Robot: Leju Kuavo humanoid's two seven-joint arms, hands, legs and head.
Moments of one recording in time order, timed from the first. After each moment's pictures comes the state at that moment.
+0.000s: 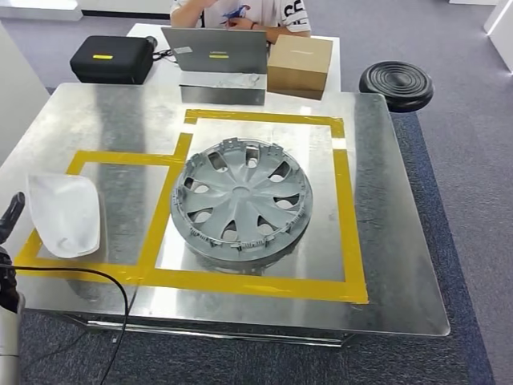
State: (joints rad) left arm -0.17 0.17 0.51 -1.02 -0.18 0.20 -0.40; right arm -0.04 0.19 -1.00 -0.20 1.48 -0.08 -0.26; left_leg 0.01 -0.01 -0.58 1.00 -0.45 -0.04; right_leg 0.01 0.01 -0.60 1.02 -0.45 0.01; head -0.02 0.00
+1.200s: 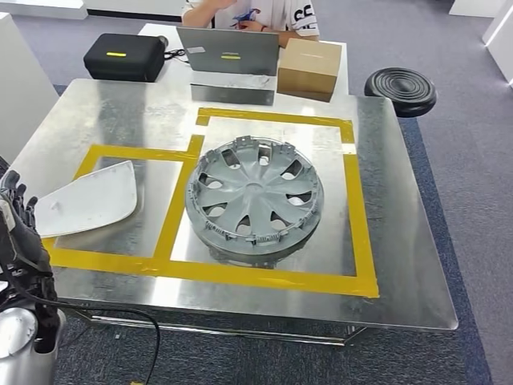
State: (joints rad) left arm 0.07 0.00 0.21 -1.55 -0.22 0.22 -0.40; right arm -0.03 0.19 -1.00 -0.19 1.45 -0.09 -0.25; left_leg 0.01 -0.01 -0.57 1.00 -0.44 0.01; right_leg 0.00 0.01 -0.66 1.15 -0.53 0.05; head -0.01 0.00
